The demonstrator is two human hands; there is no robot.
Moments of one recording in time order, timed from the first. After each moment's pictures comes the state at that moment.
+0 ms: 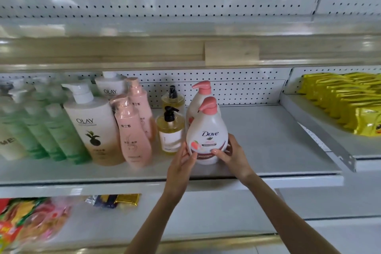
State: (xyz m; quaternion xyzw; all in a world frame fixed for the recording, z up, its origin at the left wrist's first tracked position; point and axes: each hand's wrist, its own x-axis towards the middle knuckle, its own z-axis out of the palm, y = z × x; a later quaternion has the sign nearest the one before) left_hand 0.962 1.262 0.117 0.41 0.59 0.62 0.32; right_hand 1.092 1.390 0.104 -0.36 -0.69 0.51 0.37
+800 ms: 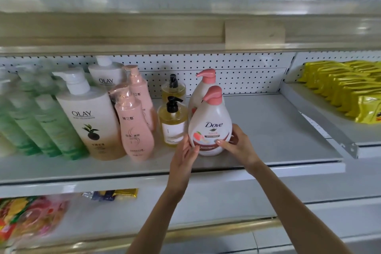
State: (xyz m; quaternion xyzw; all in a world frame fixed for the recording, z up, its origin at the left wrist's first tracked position) left_hand 0.952 1.258 0.111 0.39 0.53 0.66 0.36; right_hand 1.087 1.391 0.105 -0.38 -0.67 0.51 0.38
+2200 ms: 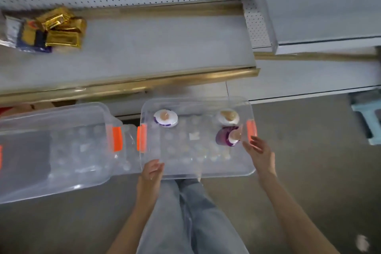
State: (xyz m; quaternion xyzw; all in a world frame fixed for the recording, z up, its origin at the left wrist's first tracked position) left_hand 1.145 0.993 -0.253 0.09 0.81 0.36 0.46; right_hand 1.395 1.155 -0.250 -0.74 -0.39 0.51 0.22
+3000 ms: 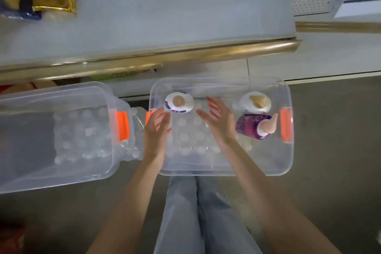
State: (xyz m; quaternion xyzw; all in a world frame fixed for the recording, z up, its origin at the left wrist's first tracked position) left_hand 1.098 1.075 -0.280 0.05 0.75 0.49 0.44; right_hand 1.227 1.161 -0.306 -0.59 -0.47 0.62 0.22
